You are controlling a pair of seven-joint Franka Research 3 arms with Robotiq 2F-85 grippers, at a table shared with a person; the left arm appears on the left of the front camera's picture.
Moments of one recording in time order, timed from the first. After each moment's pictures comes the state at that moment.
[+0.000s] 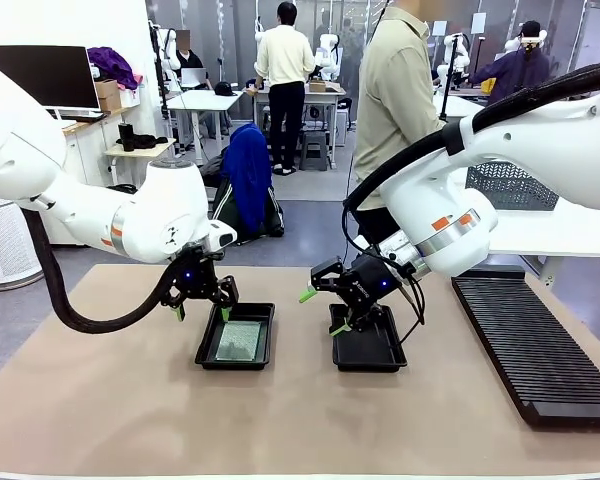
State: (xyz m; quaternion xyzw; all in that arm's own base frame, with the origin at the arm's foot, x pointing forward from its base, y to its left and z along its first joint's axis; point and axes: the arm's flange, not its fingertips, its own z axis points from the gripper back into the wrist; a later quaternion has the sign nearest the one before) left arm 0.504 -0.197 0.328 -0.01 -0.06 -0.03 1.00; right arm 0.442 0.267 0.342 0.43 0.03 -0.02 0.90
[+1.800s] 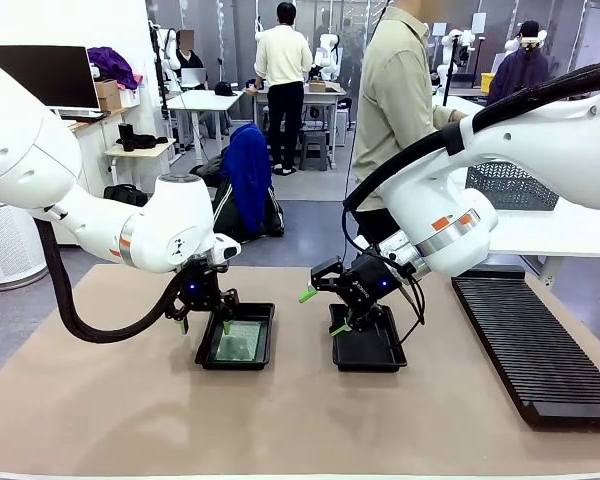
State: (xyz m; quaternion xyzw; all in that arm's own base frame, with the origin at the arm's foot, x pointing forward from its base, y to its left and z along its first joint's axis) left arm 0.506 -0.199 0.304 -0.01 -0.04 -0.03 1.00; right arm 0.442 0.267 0.342 0.43 0.03 -0.02 0.90
